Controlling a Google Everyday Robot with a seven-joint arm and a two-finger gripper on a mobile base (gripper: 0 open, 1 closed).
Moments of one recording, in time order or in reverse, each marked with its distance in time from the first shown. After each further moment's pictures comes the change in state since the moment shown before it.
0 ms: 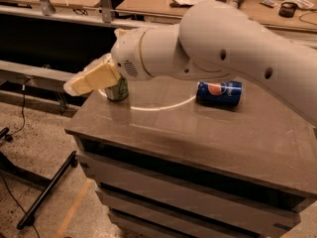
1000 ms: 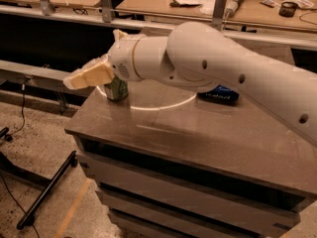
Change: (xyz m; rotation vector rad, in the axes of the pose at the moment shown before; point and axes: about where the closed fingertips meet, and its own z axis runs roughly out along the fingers) arm 0.008 -0.027 0.040 0.052 -0.086 0.004
